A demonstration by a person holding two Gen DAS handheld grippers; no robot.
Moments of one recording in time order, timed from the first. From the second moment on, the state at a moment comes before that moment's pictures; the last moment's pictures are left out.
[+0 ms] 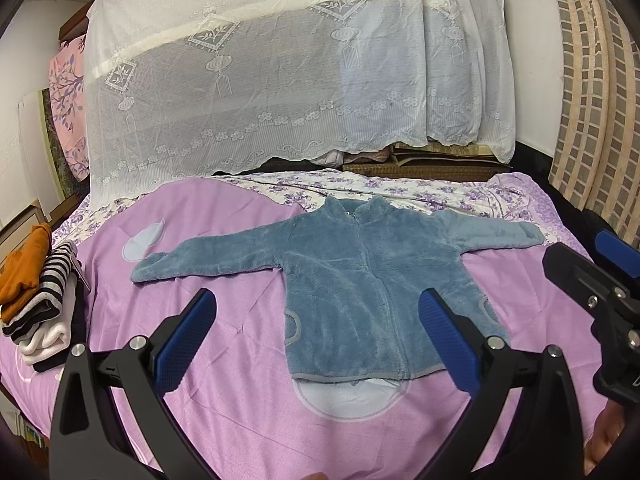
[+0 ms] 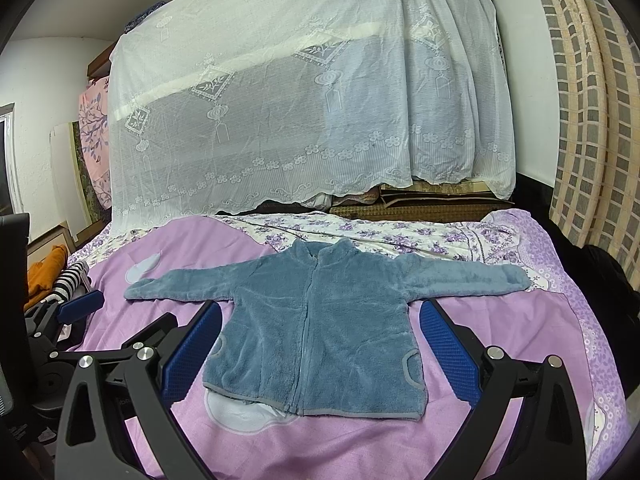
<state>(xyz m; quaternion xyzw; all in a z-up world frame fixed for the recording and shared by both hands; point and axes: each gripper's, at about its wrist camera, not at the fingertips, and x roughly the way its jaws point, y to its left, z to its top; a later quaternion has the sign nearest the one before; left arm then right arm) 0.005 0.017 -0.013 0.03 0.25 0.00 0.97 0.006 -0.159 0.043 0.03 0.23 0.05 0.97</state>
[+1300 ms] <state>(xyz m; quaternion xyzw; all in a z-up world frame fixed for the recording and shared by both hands) 0.010 0.020 -0.029 0.02 0.27 0.00 0.96 0.009 -0.150 0.039 0.03 0.24 0.04 0.97</state>
